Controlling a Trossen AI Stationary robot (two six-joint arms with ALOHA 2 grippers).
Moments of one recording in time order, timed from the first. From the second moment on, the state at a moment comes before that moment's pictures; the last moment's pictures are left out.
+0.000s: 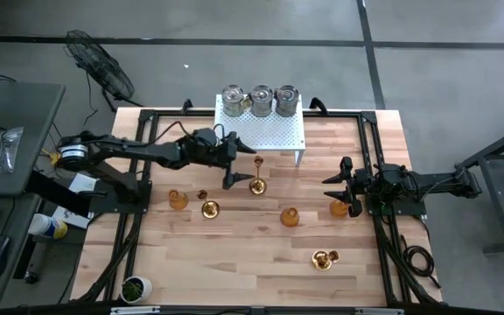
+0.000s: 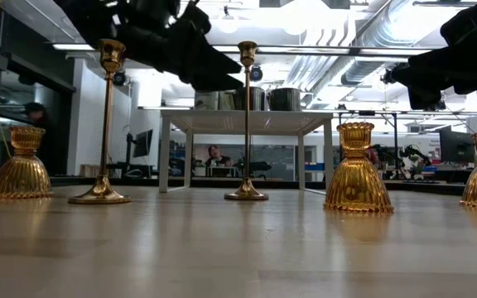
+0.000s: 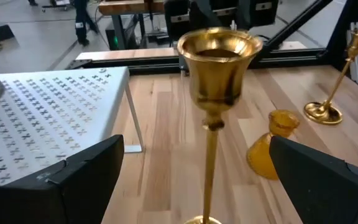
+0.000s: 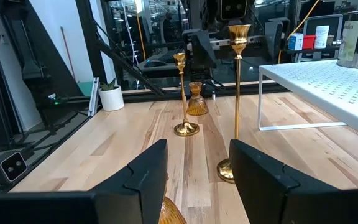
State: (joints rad) left arm 0.23 1.45 0.77 0.44 0.25 0.13; right arm 0.05 0.04 0.01 0.03 0.00 0.10
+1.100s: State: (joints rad) left arm 0.23 1.61 0.76 0.71 0.30 0.13; right arm 0.05 0.04 0.01 0.03 0.00 0.10
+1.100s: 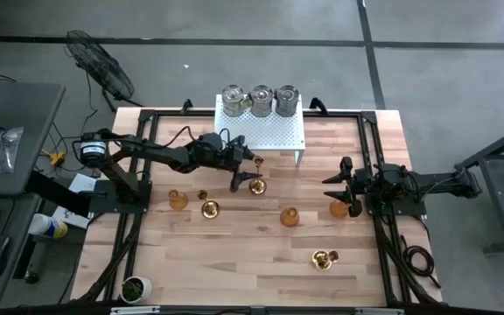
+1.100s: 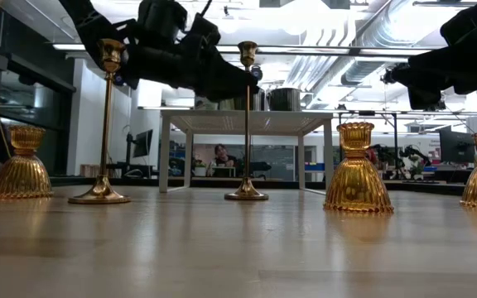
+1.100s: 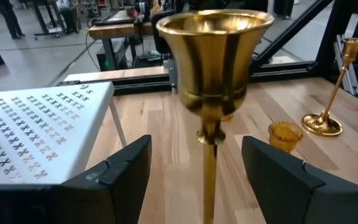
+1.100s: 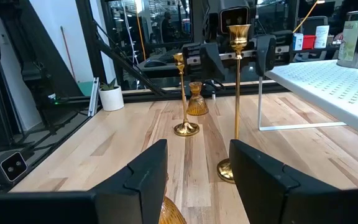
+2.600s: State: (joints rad) left arm 0.23 1.49 1.02 0.41 0.35 -0.01; right arm 0.05 0.04 0.01 0.03 0.00 0.10
